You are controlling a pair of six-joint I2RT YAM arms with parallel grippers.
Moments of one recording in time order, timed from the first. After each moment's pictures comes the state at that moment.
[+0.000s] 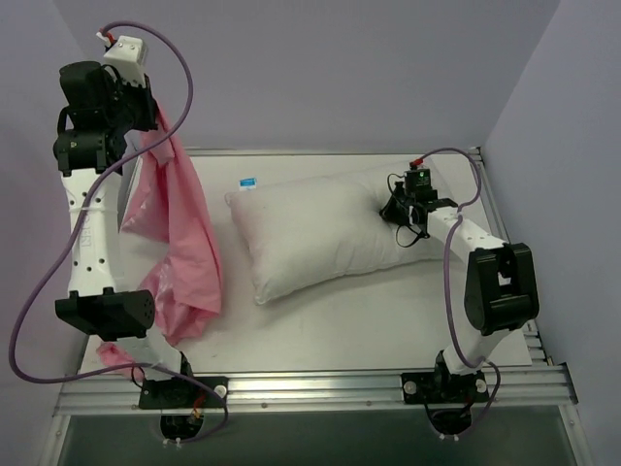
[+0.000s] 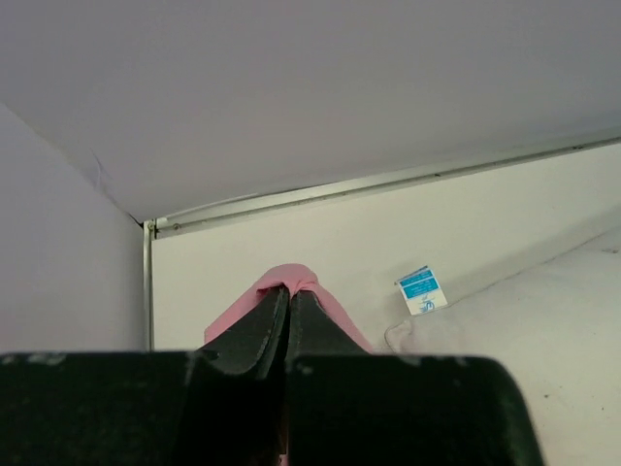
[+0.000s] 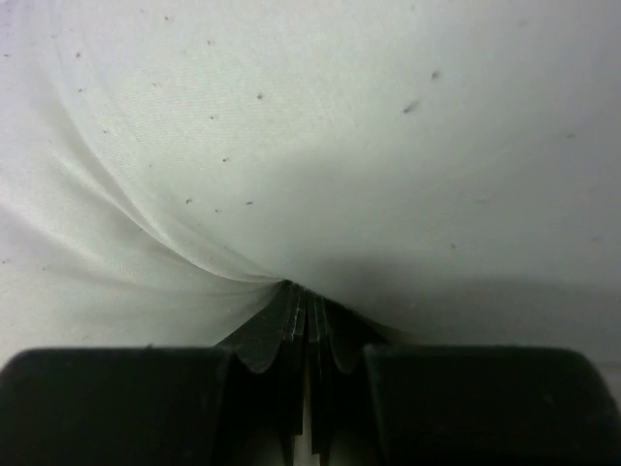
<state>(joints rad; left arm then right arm) 0.08 1.69 2.20 -0.72 0.24 0.12 0.18 1.69 1.11 -0.20 -0.05 0.56</state>
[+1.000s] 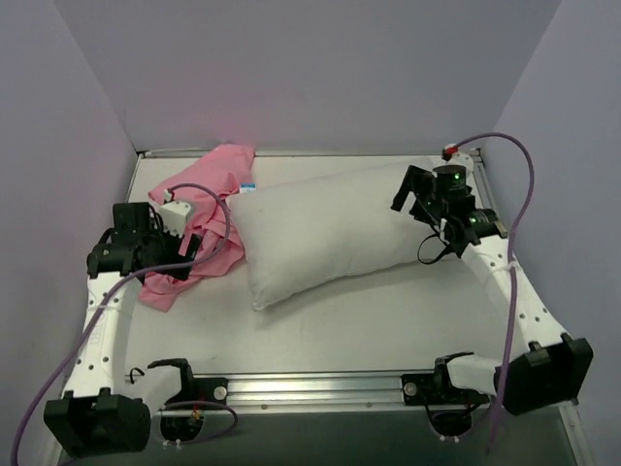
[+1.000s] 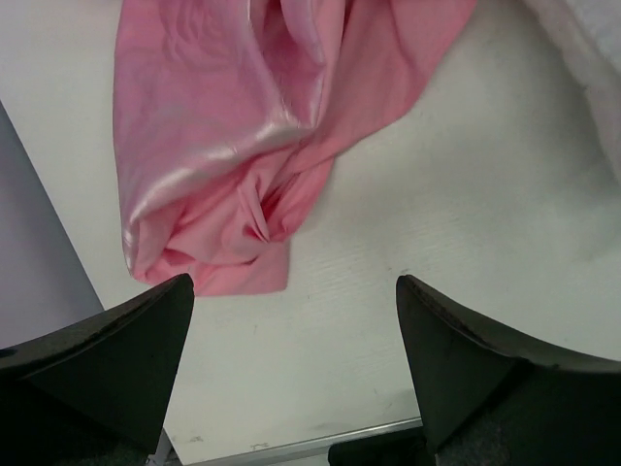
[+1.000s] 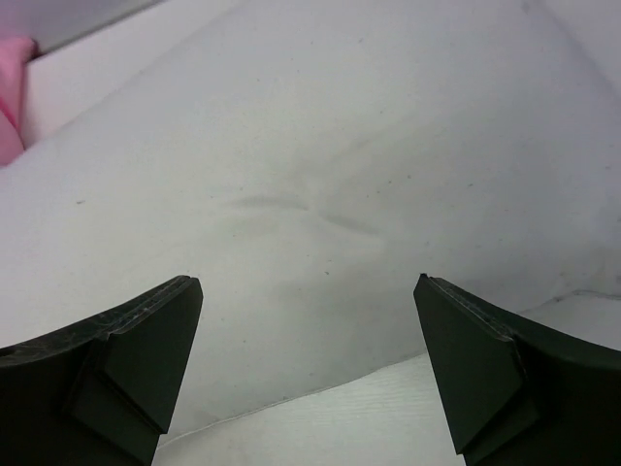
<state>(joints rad) 0.05 1.10 1.13 -0.94 0.14 0.40 0.22 1.27 1.18 -0.55 0.16 0.48</state>
